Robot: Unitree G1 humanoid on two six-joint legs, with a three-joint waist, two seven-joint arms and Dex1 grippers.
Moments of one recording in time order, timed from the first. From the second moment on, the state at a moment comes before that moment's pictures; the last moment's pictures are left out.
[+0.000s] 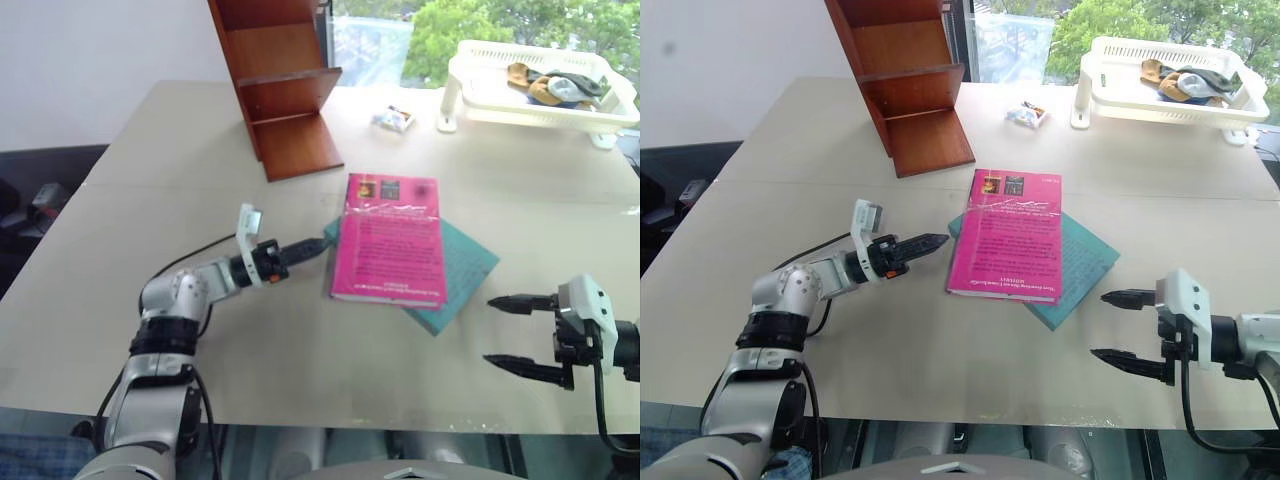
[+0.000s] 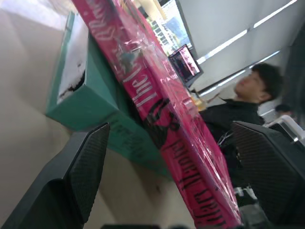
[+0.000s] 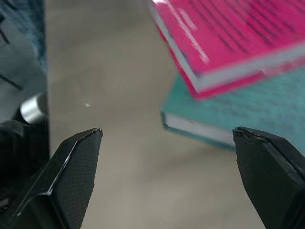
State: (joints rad) left arm -0.60 0.48 0.07 0.48 -0.77 0.95 -1.14; right arm 0.24 -0.93 -0.29 -0.52 0.63 0.42 1.17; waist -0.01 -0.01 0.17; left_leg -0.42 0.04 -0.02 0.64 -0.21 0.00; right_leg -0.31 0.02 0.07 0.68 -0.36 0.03
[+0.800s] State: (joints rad) left arm -0.88 0.43 -0.17 0.86 -0.56 1.11 -1.53; right arm 0.22 -0.82 -0.42 -0.70 0.76 0.43 0.99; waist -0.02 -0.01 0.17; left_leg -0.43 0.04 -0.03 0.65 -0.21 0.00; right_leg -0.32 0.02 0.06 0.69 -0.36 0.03
